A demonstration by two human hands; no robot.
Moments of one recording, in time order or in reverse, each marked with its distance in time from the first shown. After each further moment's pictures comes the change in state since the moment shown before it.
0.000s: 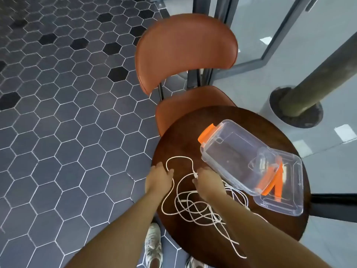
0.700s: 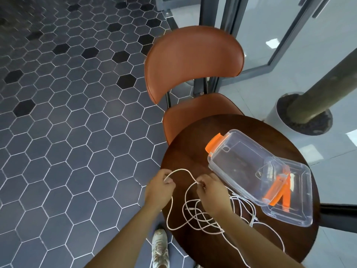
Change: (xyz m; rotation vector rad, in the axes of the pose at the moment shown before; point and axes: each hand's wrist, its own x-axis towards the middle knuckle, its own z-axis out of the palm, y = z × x) left_hand -0.023 -0.014 -0.038 -0.458 0.014 -0.029; right_hand -0.026 -0.016 -0.010 0.359 0.227 -0.058
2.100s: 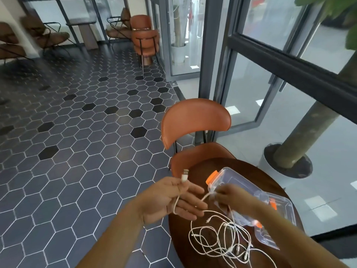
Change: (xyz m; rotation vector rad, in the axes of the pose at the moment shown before) left_hand -0.161 0.127 -0.163 -0.638 -0.868 0.241; right_hand -0.058 -0.080 -0.183 0.141 -0.413 -0.146
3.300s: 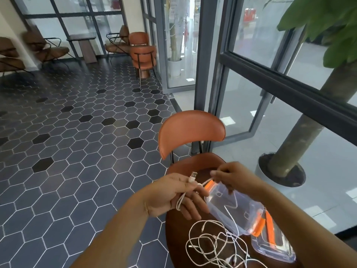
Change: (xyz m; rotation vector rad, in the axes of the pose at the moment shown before) left_hand 0.008 0.036 0.019 0.215 -0.109 0.030; right_hand -0.018 -0.056 -0.058 0.071 0.254 -0.078
